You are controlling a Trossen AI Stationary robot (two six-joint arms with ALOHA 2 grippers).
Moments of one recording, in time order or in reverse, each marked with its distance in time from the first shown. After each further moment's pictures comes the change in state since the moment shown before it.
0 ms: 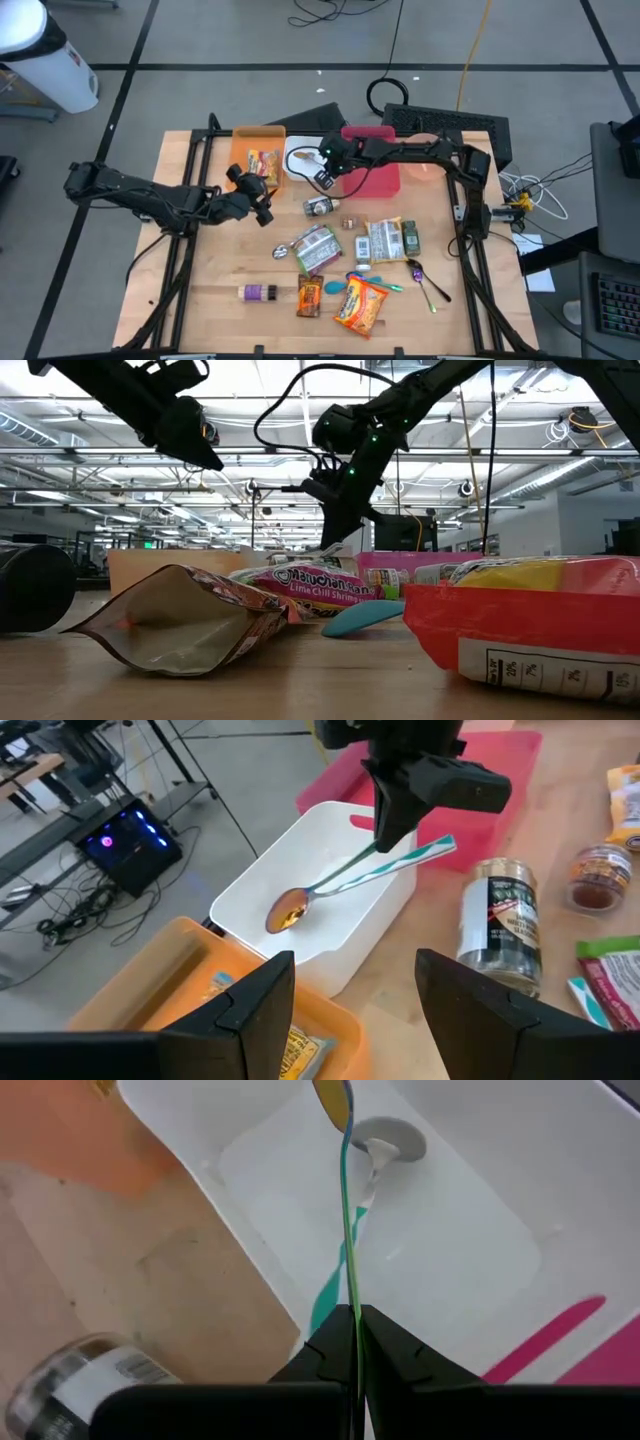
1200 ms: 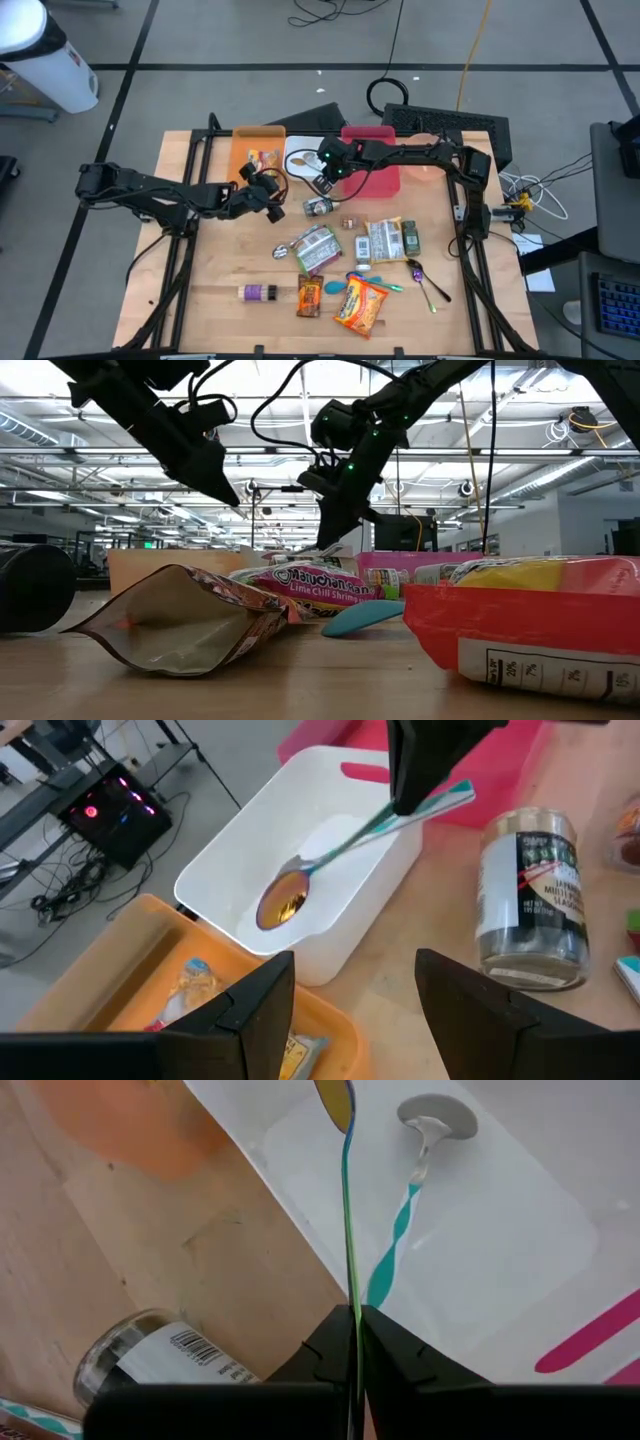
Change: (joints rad) left arm 0.127 0.180 -0.001 0.112 0.122 0.055; right arm 0.026 -0.006 0.000 -0.011 -0.057 0.033
